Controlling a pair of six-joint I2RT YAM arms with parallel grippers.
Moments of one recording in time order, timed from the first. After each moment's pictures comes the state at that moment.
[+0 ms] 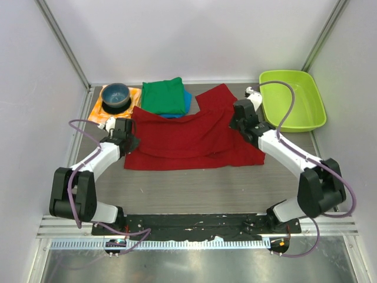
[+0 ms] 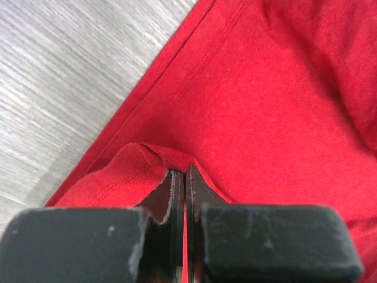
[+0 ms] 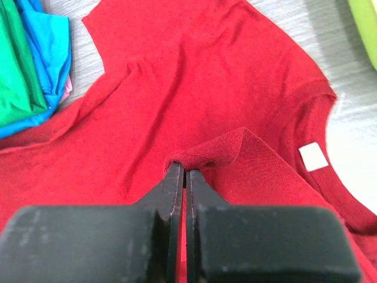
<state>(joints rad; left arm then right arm) -0.16 1.39 0.78 -0.28 -0.27 -0.90 0.43 1.41 1.01 -0.21 0.41 0.58</state>
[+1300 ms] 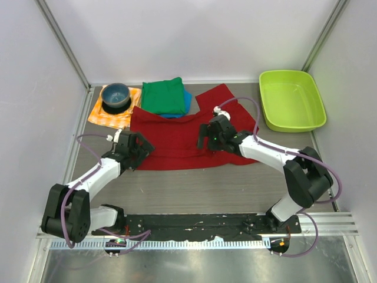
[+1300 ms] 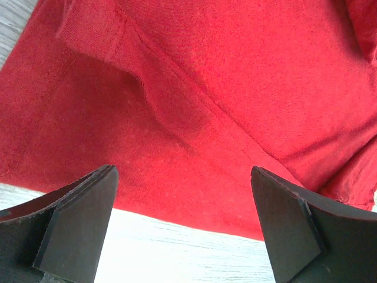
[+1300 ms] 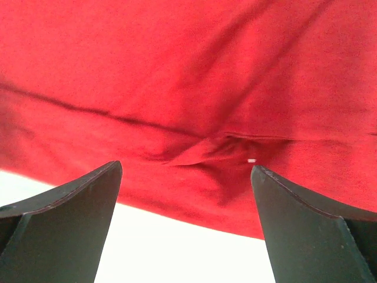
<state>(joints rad) -0.26 1.23 0.60 -0.22 -0.09 -1.00 0.63 1.55 0.98 -0.23 0.14 0.62</state>
